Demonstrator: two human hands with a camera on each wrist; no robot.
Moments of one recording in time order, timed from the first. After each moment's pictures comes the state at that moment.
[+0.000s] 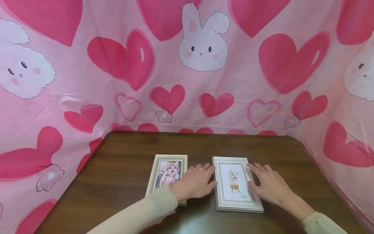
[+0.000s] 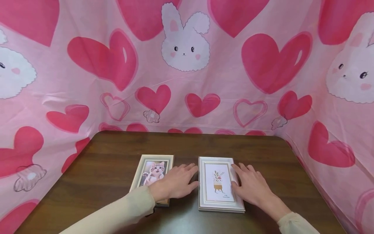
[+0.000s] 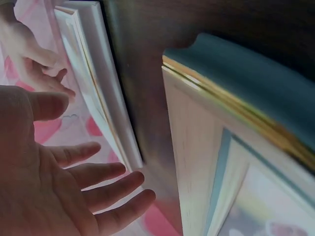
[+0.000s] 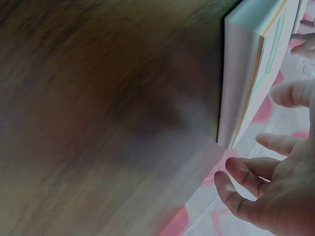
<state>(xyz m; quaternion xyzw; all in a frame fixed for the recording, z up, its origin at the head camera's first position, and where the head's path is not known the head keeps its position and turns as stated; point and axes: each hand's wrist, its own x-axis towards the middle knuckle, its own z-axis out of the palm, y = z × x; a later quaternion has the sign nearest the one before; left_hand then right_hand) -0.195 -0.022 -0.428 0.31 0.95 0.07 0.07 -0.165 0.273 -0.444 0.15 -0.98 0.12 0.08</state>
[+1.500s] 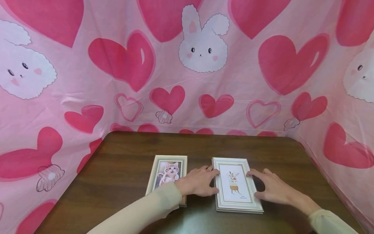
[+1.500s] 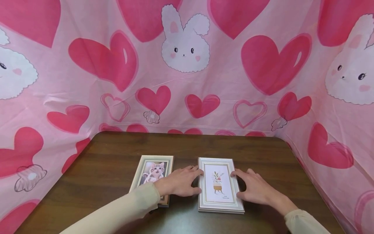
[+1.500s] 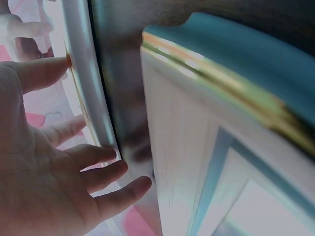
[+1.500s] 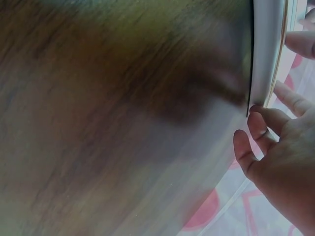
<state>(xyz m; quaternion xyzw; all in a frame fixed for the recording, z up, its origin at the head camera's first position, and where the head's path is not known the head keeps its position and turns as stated) -0.207 -0.014 -0.434 0.34 0.93 0.10 0.12 -0.173 0.300 -0.449 0.19 -0.96 0.20 -0.05</state>
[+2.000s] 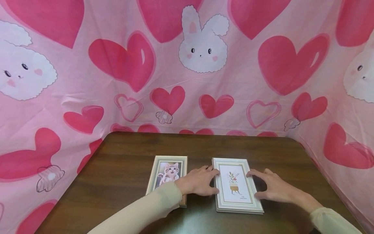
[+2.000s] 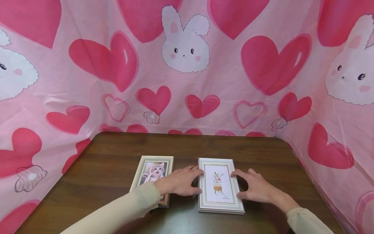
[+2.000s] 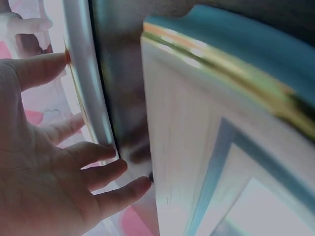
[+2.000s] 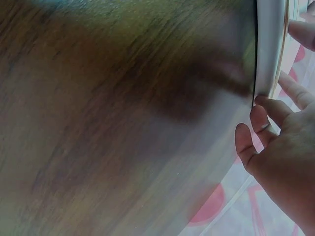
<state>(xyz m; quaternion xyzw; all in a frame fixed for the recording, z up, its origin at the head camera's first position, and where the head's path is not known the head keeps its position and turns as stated) -0.211 -0.014 -0.437 0.33 0.93 0.11 0.14 -0.175 0.307 -0.448 0.20 -0.95 0.22 -0.07</state>
